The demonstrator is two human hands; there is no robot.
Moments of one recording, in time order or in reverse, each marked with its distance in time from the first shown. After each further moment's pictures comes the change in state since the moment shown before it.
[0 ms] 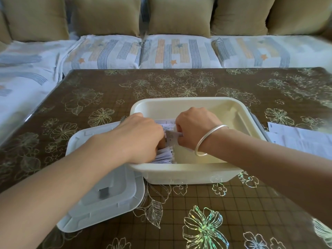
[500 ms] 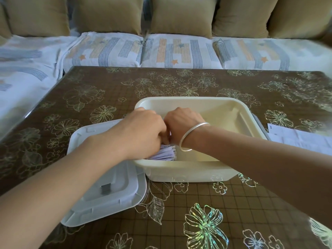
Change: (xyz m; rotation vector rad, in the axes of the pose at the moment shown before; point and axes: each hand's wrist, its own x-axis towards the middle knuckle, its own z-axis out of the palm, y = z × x) left_hand -0.008 -0.006 0.003 -0.279 0.200 0.001; right_hand 0.022 -0.023 0.009 0.036 0.014 -0.066
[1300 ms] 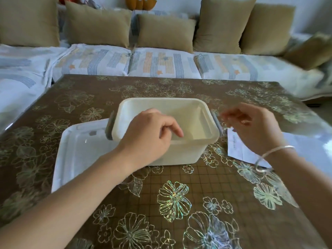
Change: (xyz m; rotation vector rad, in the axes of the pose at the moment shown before) left_hand -0.039 0.088 -0.012 -0.560 0.440 -0.063; right_hand -0.163 0.112 -0.030 0.533 0.600 0.285
